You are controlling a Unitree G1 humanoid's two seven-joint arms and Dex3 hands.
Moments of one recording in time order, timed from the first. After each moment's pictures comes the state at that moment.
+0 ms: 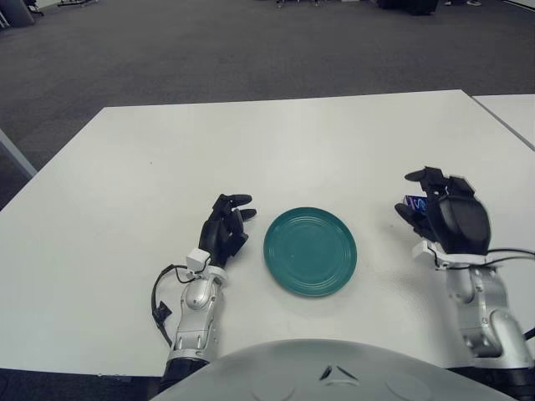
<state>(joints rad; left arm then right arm) 0.25 -0.10 -0.05 0.12 -0.07 -0.32 -0.07 0.23 -0.52 -0.05 -0.36 -1.09 -0.02 -0.11</state>
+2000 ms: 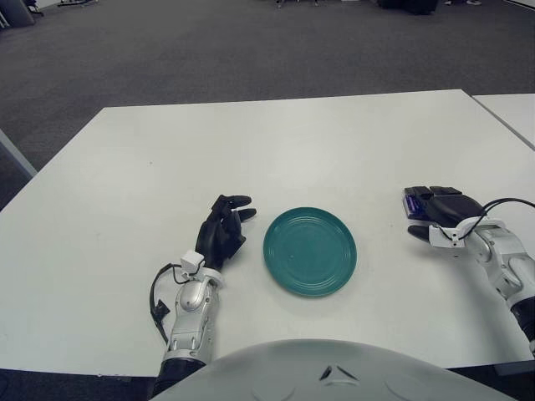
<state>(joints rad) 0.25 -0.06 -0.03 0.14 -0.13 -0.36 -0.15 -0.08 -0.77 0.17 0.30 -0.86 -0.17 0.19</state>
